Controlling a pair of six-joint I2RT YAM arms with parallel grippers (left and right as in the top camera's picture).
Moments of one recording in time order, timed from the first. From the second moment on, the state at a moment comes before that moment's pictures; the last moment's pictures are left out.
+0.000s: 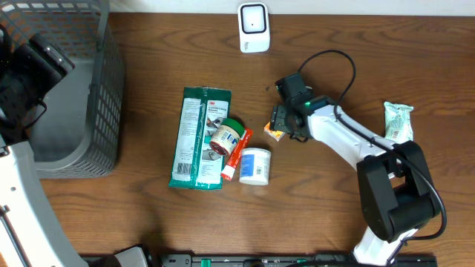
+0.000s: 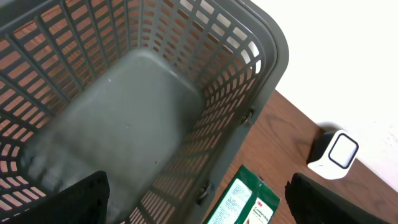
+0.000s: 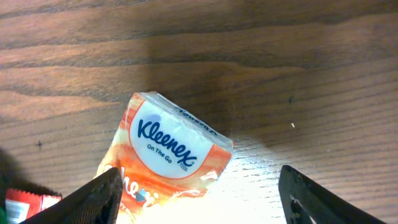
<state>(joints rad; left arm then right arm) 0.38 1.43 1.93 -1.23 0.10 -0.39 0.42 1.89 1.19 -0.56 0.08 0.62</state>
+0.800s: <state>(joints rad) 0.38 1.43 1.93 -1.23 0.10 -0.39 0.41 1.80 1.19 -0.77 -0.01 0.57</state>
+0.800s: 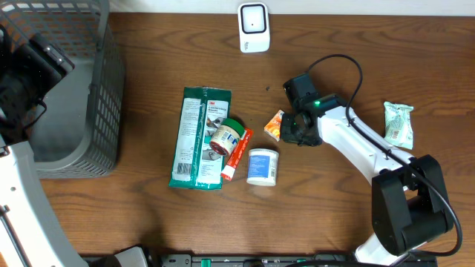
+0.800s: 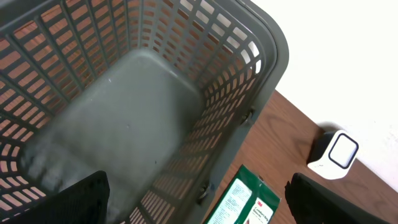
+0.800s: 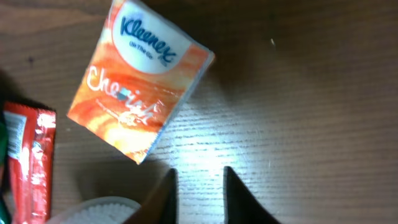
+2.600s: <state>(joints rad) 0.38 1.43 1.93 -1.23 0.10 -0.39 0.51 1.85 1.18 -0.54 0.16 0.62</state>
